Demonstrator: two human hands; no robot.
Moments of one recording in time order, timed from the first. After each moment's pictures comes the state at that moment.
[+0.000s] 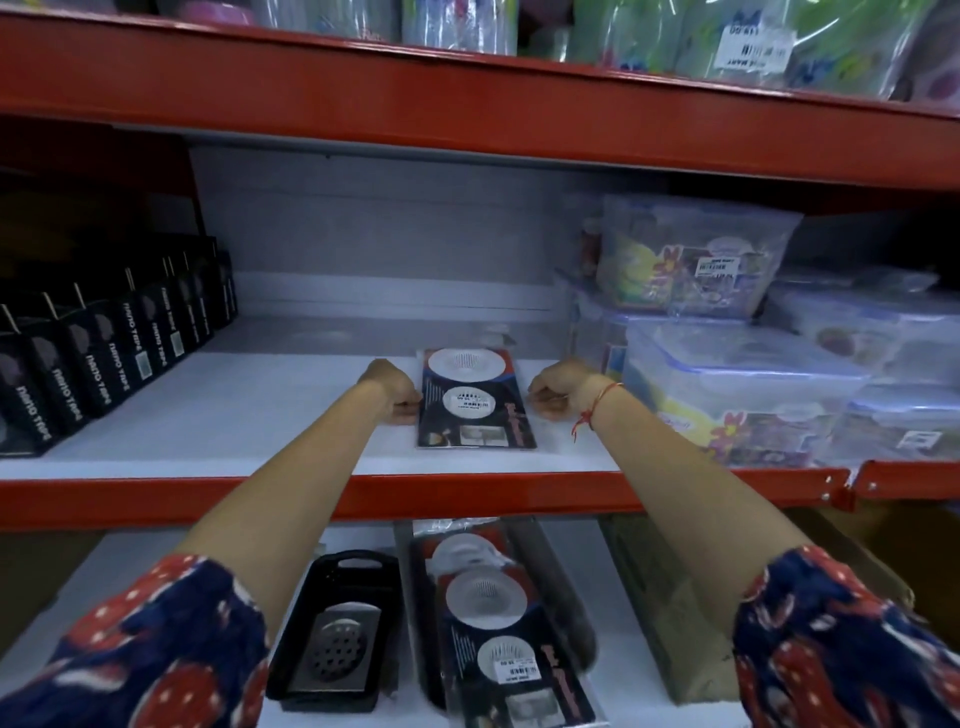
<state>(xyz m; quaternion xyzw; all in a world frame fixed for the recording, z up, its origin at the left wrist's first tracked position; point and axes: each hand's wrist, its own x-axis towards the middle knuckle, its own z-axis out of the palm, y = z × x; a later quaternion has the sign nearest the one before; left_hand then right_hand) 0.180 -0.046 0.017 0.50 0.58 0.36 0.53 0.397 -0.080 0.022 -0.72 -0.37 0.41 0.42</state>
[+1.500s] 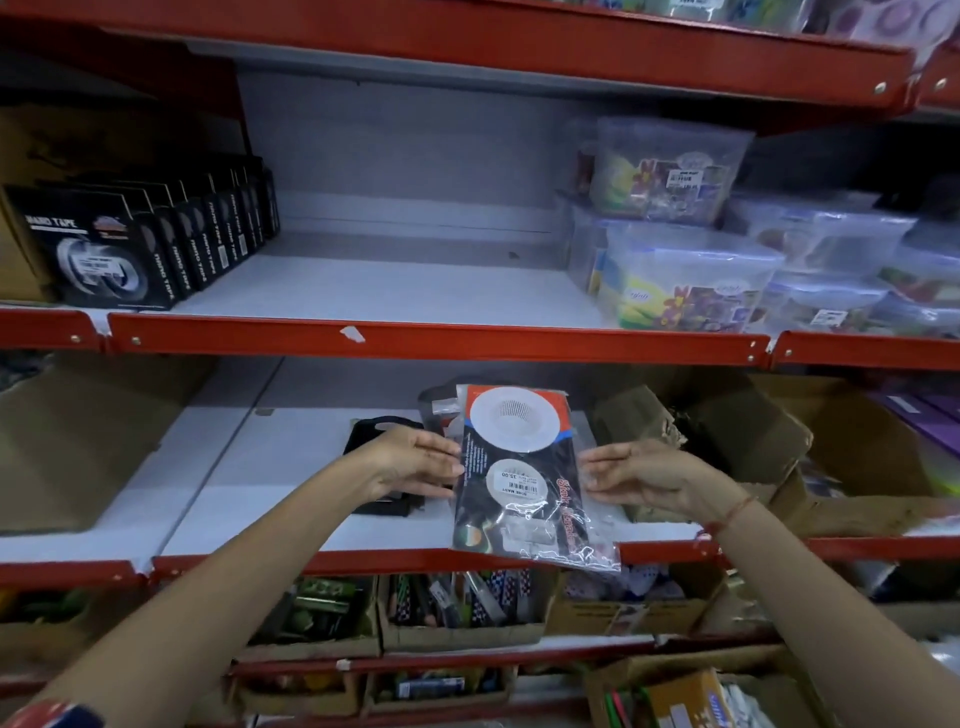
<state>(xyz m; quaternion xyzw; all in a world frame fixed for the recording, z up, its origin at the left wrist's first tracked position) 0.109 -0.286 -0.092 0.53 0.47 0.21 0.67 0.404 -0.365 -0.084 -0.62 -0.33 0.61 0.38</state>
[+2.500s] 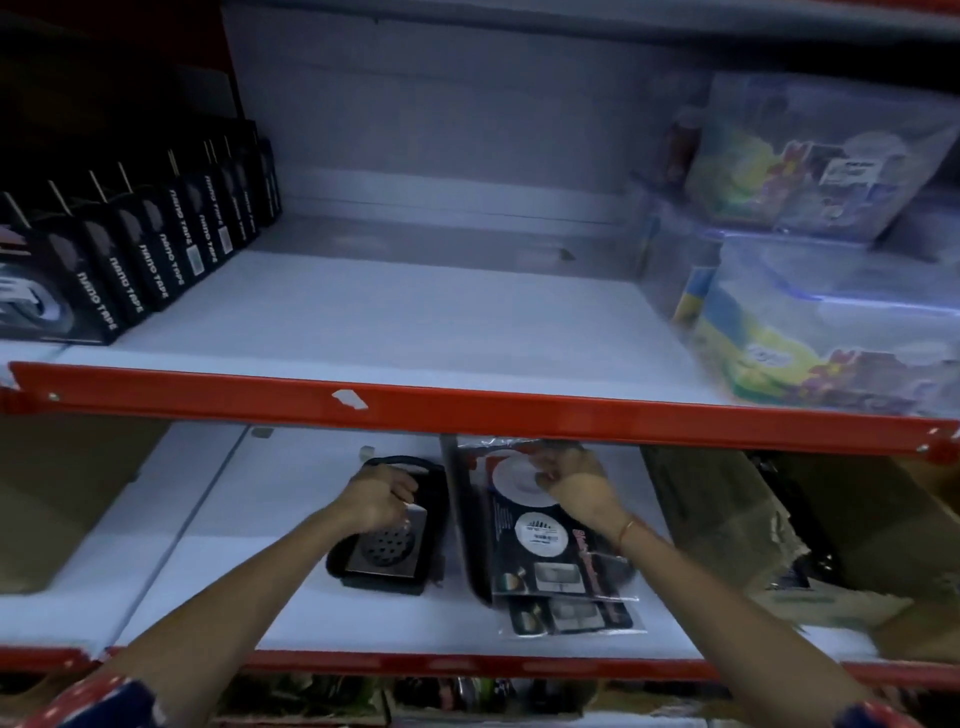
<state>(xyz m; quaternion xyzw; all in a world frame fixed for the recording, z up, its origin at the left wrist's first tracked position) 0.082 -0.108 -0.193 0.64 0.61 0.15 0.45 0.352 -0.153 -0.166 -0.71 -0.68 0.13 0.13</state>
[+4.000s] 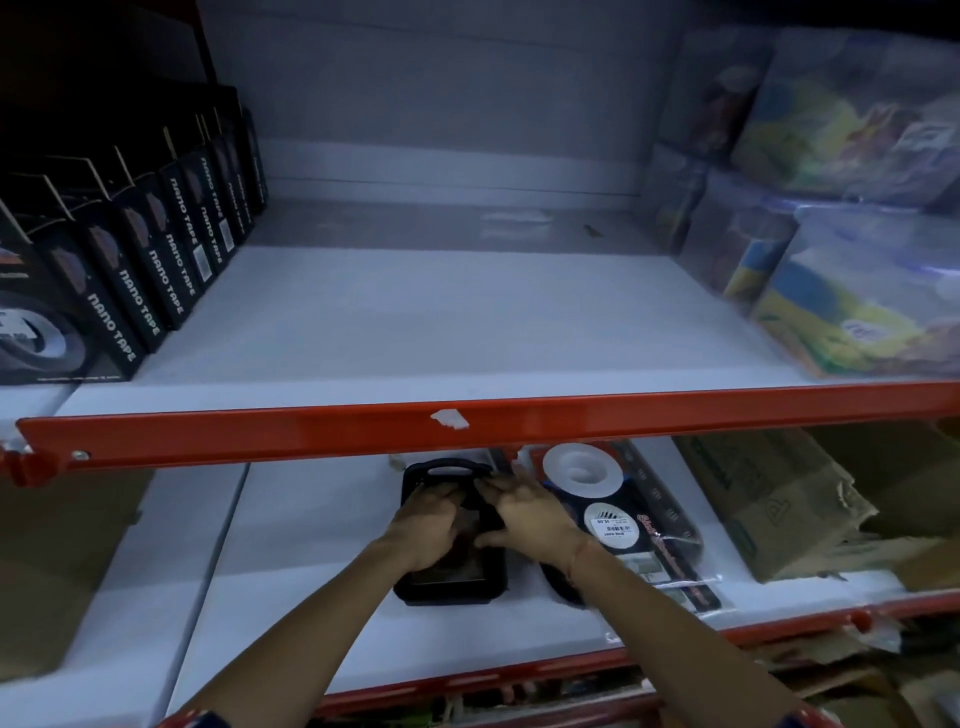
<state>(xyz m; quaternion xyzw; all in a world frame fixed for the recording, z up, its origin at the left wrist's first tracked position) 0.051 -0.086 -0.235 0.89 0.42 0.00 0.19 0.214 -0.134 -0.214 -0.63 -0.77 0.10 -0.02</state>
